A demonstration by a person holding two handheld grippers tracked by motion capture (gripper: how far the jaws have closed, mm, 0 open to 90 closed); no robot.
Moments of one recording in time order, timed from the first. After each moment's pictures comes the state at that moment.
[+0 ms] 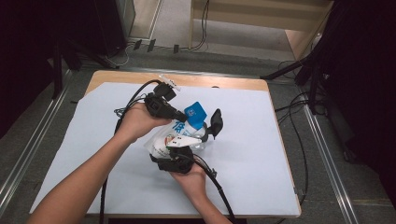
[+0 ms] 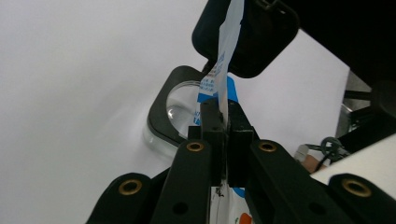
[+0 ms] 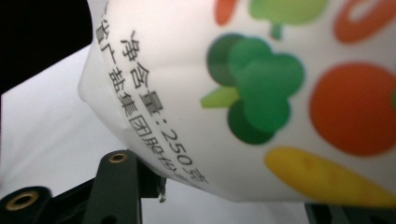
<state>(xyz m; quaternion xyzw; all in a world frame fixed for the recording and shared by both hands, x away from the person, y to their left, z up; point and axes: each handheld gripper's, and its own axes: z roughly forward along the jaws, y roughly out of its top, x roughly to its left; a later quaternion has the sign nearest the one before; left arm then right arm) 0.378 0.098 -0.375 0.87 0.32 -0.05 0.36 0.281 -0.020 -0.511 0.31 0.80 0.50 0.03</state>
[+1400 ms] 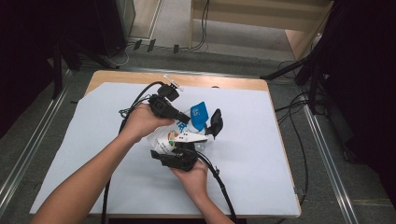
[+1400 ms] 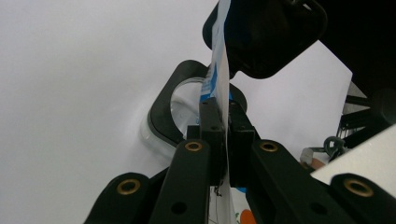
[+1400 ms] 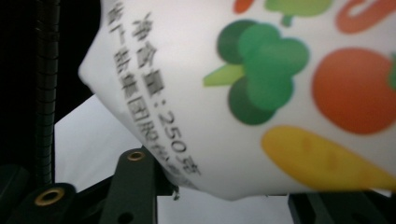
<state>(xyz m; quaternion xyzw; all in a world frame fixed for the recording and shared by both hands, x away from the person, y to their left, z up) 0.388 0.092 -0.388 0.87 0.35 -0.08 0.35 0.288 -0.029 -0.505 0.33 0.77 0.55 -0.04</state>
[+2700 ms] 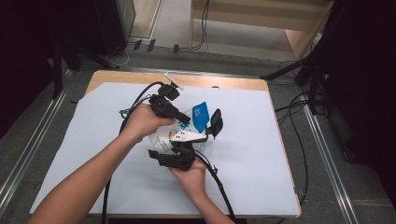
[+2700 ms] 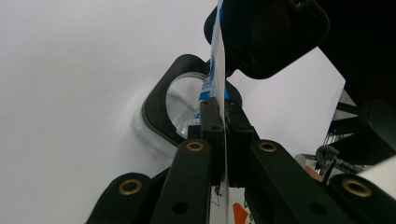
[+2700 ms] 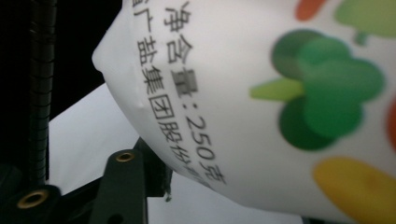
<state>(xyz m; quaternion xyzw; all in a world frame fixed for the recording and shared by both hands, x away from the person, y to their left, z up) 0.389 0.089 -0.386 0.85 0.38 -0.11 0.34 0.288 -0.023 -0.498 0.32 0.78 0.54 -0.02</state>
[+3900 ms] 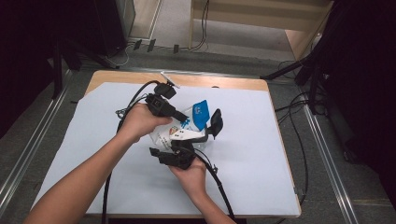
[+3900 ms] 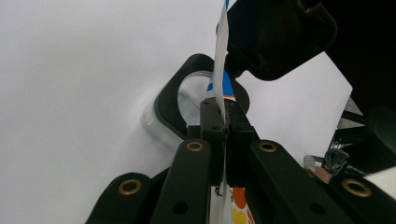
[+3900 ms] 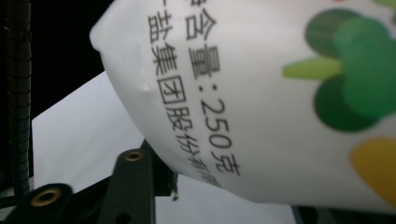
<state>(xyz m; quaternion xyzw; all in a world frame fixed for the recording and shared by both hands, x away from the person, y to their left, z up) 0.387 0.100 -0.382 0.85 0.40 -0.09 0.33 0.288 -0.022 -0.491 0.33 0.79 0.52 0.01</state>
